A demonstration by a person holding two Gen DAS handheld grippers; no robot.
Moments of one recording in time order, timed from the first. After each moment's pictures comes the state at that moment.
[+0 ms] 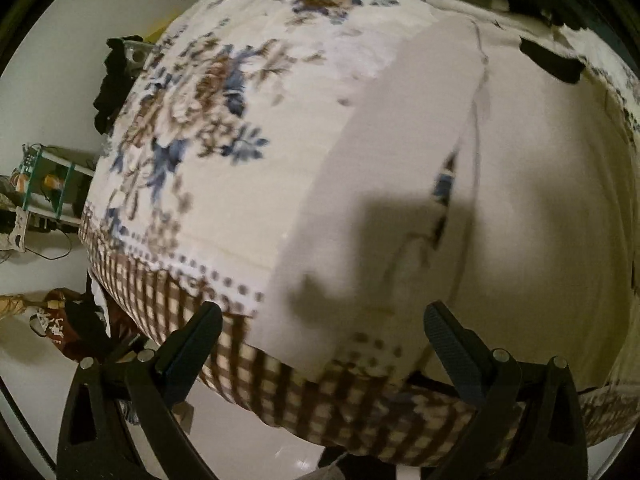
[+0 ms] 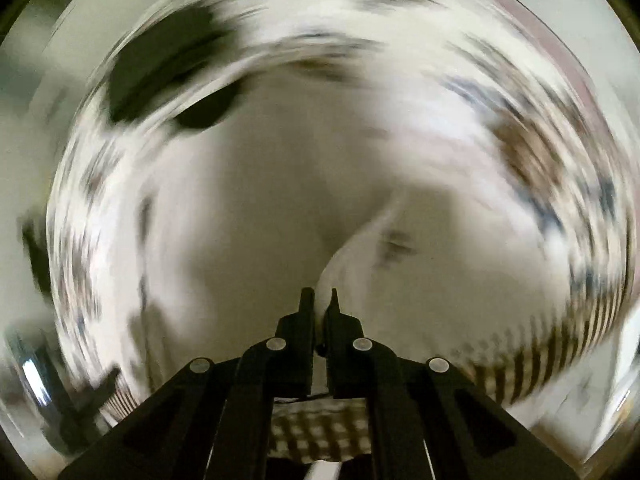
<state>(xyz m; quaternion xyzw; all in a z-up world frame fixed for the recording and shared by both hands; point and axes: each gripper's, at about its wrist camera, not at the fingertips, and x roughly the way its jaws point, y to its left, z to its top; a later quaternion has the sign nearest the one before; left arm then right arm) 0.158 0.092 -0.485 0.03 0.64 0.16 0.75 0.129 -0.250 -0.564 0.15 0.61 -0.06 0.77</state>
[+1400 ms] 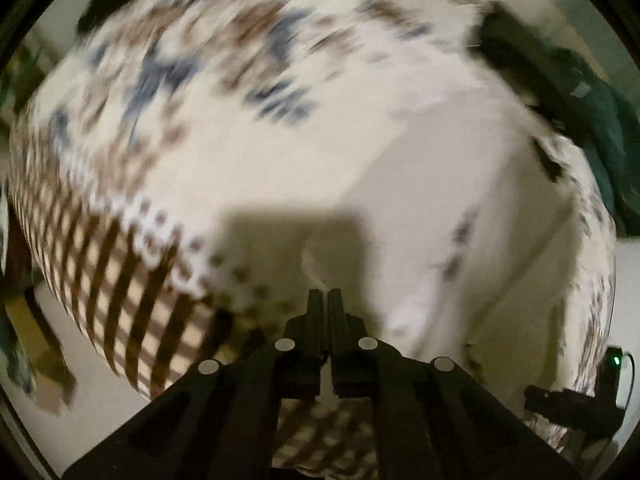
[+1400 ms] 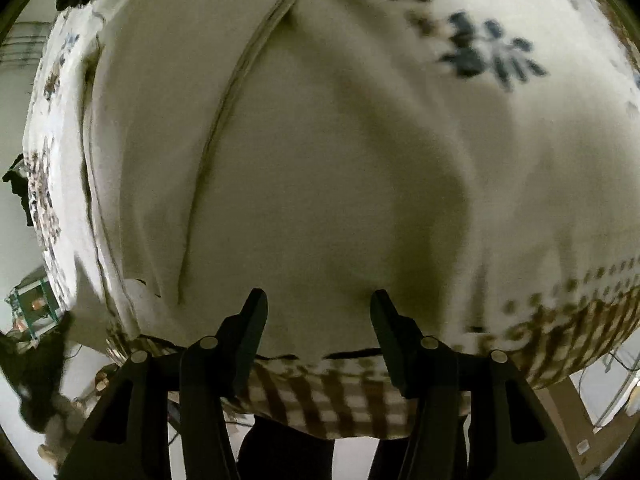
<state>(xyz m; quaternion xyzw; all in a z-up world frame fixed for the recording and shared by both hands) 0.107 0.161 -0.508 -0.20 0.58 0.08 0.78 0.090 -0.237 -0.713 0.22 0.75 -0.02 0.63</state>
